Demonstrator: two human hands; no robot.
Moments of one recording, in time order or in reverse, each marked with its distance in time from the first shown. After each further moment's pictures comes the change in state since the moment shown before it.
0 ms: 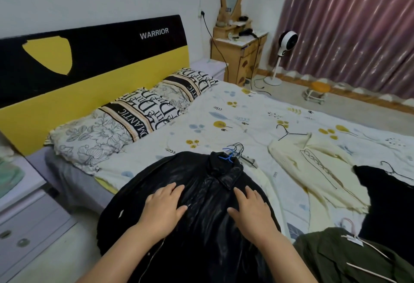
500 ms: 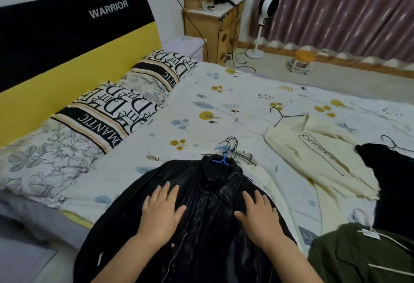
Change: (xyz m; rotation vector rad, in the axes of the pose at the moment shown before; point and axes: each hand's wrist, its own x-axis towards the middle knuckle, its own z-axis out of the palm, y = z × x) left_hand 0.158 -0.024 0.027 0.014 -0.084 0.029; right_hand 0.140 0.025 0.020 0.048 -0.104 0.241
